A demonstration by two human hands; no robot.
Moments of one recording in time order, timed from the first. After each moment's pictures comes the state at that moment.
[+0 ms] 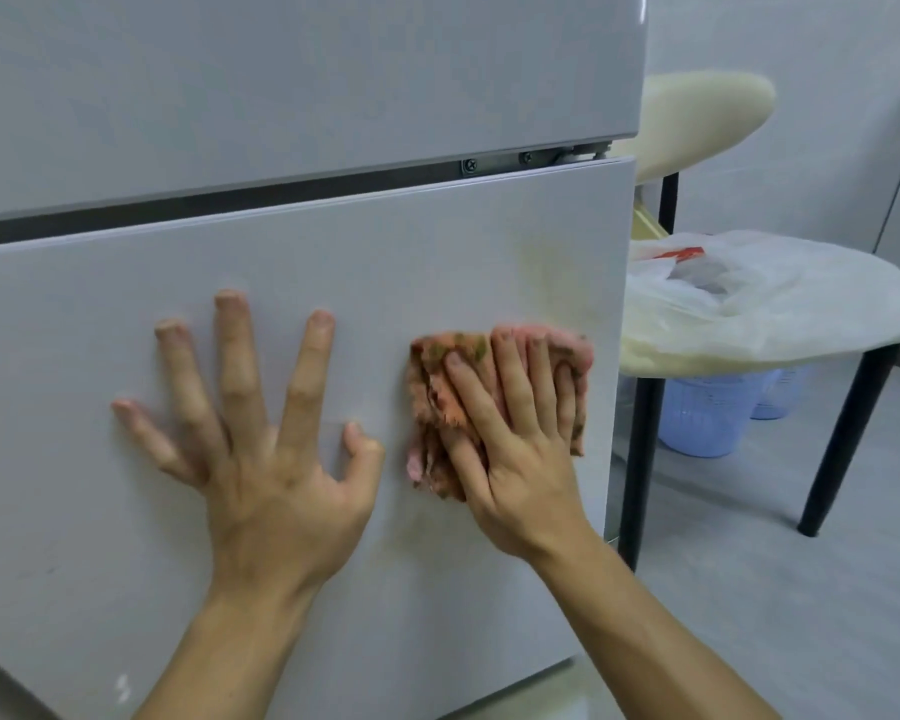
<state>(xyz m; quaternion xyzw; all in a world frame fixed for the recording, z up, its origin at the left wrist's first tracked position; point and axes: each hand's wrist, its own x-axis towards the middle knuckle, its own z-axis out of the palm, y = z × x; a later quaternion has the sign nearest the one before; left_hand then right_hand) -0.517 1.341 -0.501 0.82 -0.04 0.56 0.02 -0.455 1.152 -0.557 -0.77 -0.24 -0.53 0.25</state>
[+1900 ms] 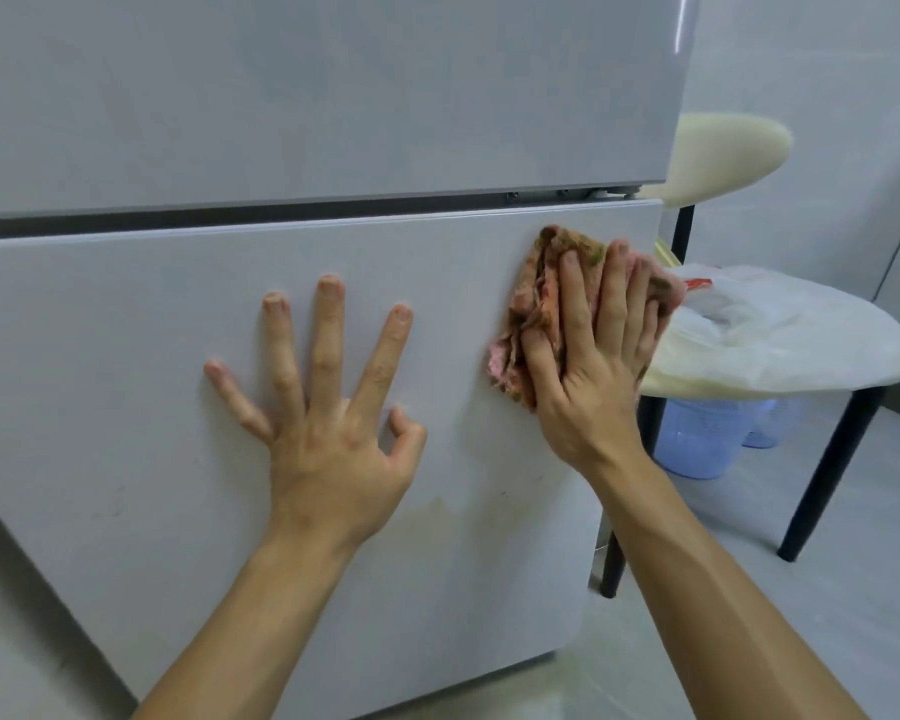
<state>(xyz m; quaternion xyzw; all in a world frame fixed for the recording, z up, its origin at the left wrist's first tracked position) -0.521 1.333 -0.493 0.83 -0.03 0.55 0.01 -0.433 1.116 -0.493 -0.77 -0.15 -0.55 0.27</state>
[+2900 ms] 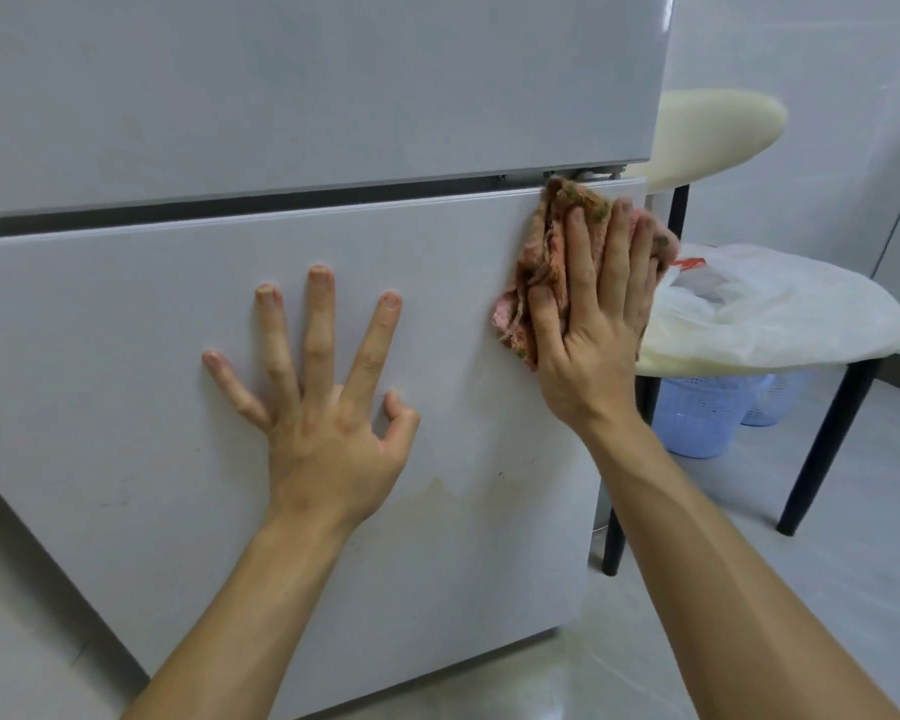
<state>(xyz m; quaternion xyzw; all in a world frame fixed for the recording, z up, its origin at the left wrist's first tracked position) -0.521 1.335 -0.494 0.84 -0.03 0.53 0.00 -0.424 1.111 -0.477 -0.75 -0.15 -0.58 0.29</state>
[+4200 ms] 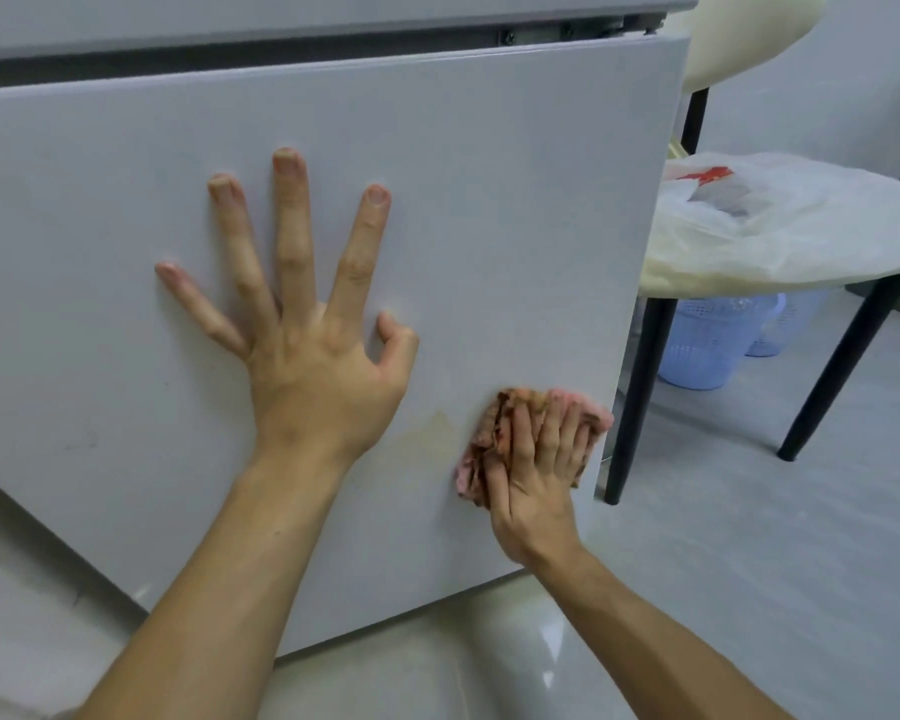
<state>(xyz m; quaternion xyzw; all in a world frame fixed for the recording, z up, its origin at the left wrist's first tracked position) -0.527 1.331 -0.489 0.86 -0.03 0.52 0.01 -0.475 1.160 -0.710 -0.83 -0.14 -0.43 0.31</state>
